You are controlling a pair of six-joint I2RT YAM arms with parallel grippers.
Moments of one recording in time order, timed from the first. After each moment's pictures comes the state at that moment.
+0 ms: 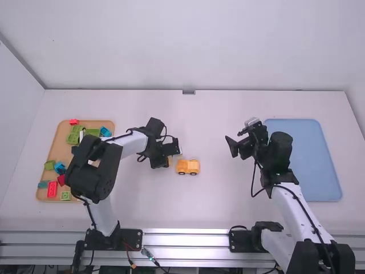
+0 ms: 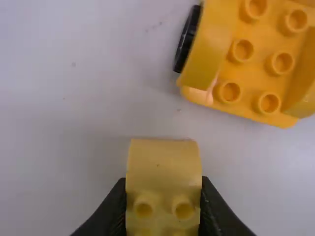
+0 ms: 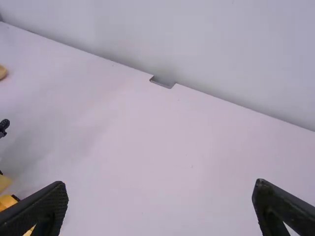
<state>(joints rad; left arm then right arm) -0.30 1.89 1.03 -0.54 0.29 0.89 -0.01 1.11 0.48 0.23 -0.51 -0.26</state>
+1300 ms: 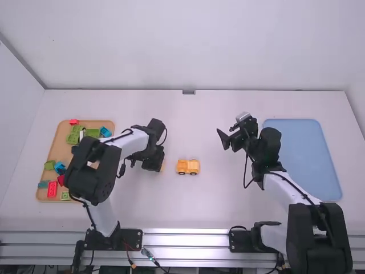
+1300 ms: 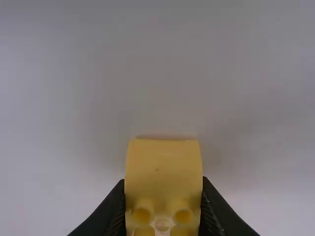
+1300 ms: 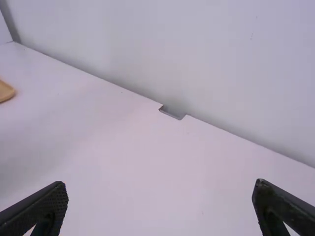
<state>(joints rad) -0.32 1.87 1.07 -0.74 0.14 -1.77 0.07 1.34 0.48 0.59 -0.51 -0.21</state>
